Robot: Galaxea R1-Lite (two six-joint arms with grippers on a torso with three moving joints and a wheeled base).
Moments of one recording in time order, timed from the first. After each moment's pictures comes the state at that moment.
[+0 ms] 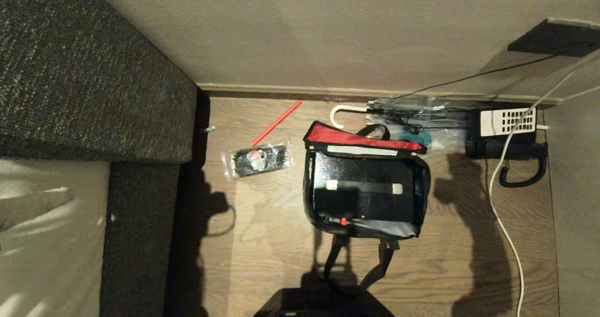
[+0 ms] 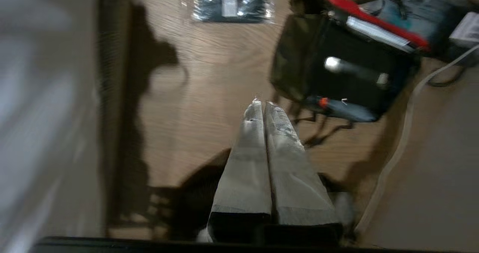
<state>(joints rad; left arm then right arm) -0.01 0.93 -0.89 0.33 -0.29 -0.31 -0.02 1.03 -1.08 0.50 0.10 0.17</state>
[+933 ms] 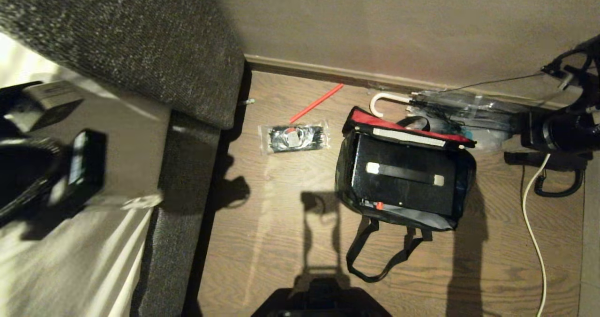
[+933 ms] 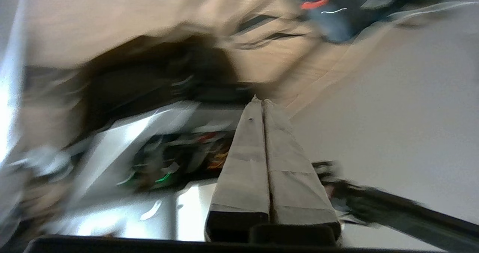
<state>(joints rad) -0.33 1.25 -1.36 0.87 -0.19 -0.69 -0.02 1.55 -1.35 0.50 0.09 0.18</state>
